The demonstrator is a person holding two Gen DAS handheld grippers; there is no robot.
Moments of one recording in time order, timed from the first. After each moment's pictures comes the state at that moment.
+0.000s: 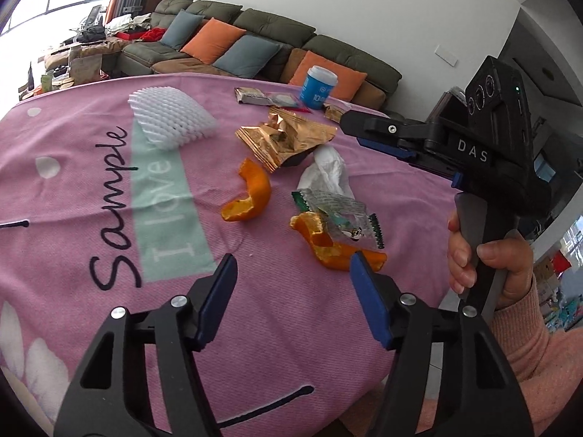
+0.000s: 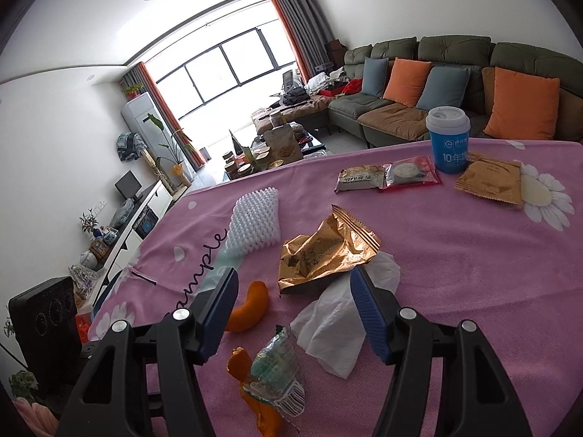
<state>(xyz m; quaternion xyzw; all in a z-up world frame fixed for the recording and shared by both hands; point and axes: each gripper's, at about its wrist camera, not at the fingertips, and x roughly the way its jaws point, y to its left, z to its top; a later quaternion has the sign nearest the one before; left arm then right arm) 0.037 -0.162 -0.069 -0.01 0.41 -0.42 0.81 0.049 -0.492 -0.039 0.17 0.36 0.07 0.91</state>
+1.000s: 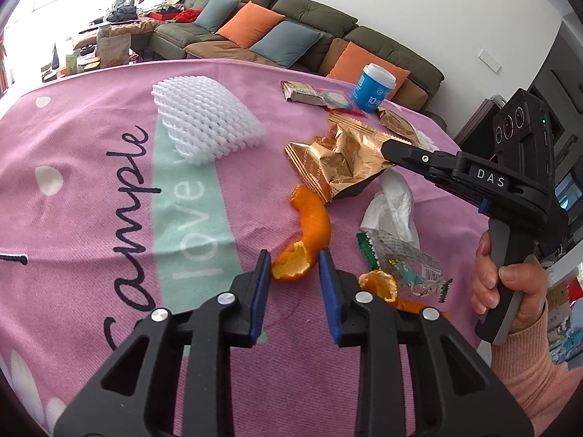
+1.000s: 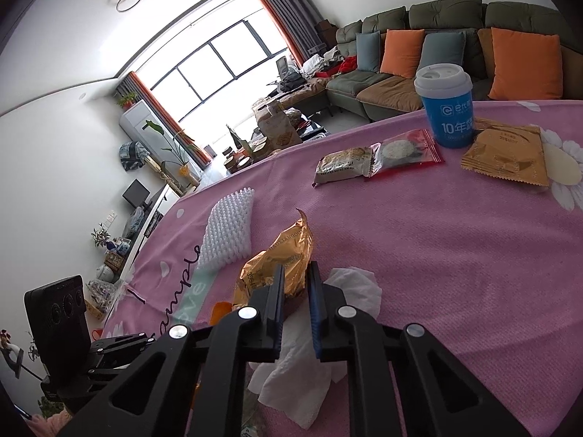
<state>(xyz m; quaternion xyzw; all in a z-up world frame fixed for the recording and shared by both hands) 0.103 -0.177 -0.080 -0.01 0.45 -0.35 0.82 0.092 -0.527 -0.070 0.23 0.39 0.09 0.89</state>
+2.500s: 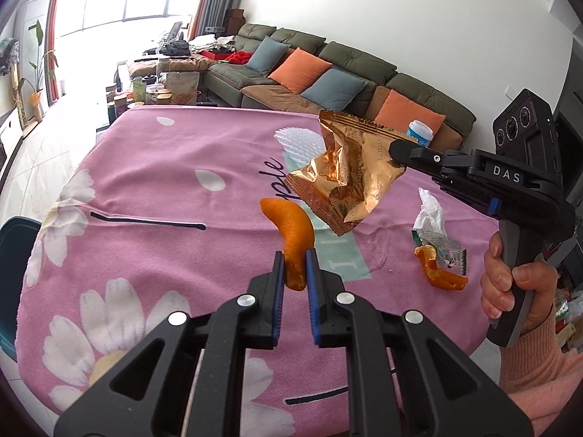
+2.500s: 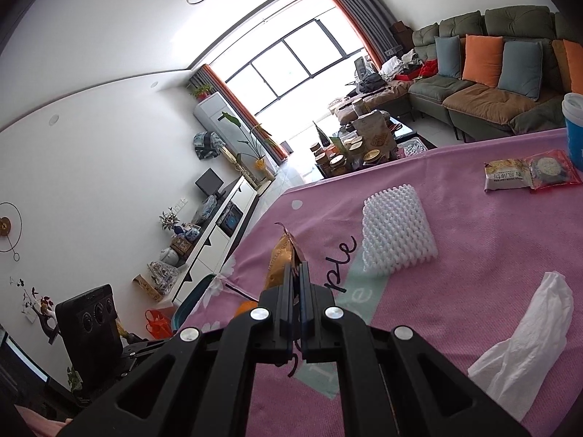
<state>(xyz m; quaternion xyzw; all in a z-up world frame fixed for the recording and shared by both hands) 0.045 -0.038 -0.028 -0.03 0.38 -0.25 0.89 0.100 -0.406 -0.032 0.24 0.35 0.24 0.87</state>
